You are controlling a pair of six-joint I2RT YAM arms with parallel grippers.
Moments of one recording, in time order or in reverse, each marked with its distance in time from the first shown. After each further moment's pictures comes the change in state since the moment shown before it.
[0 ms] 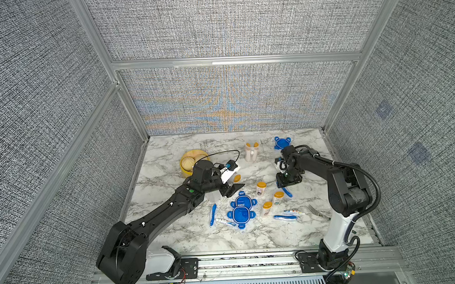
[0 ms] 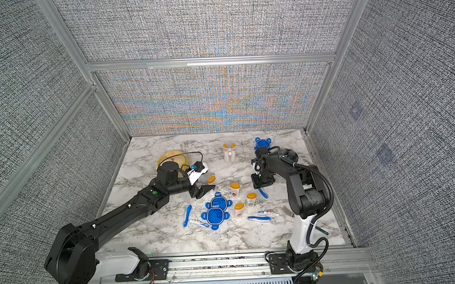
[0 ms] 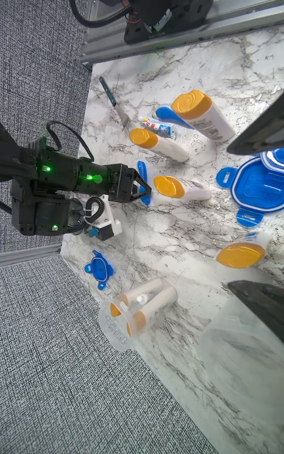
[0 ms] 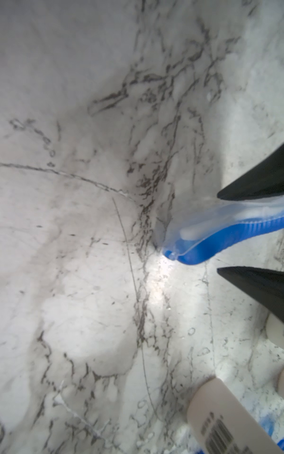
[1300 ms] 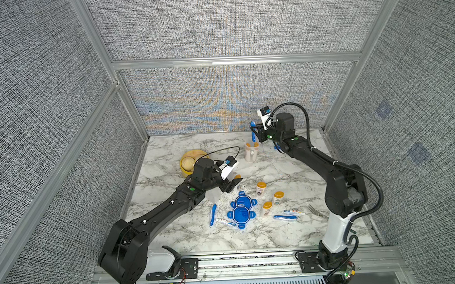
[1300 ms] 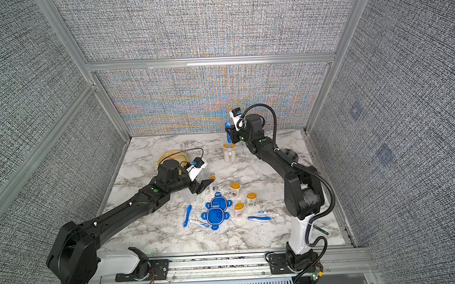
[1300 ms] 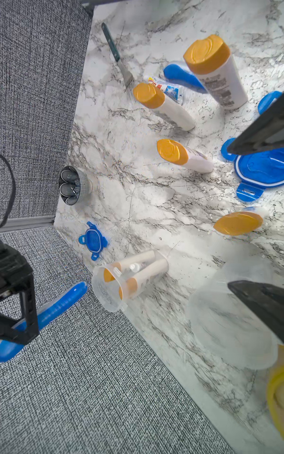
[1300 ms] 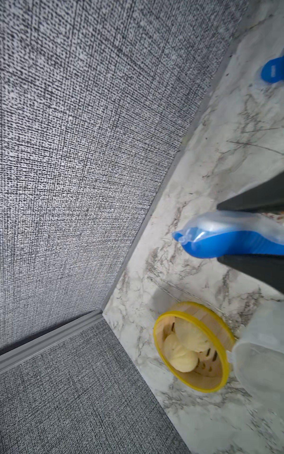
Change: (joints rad) left arm 0.000 0.021 0.030 0.001 -0.152 -0.019; right arm 0.109 0.026 0.309 0.908 -0.202 0.053
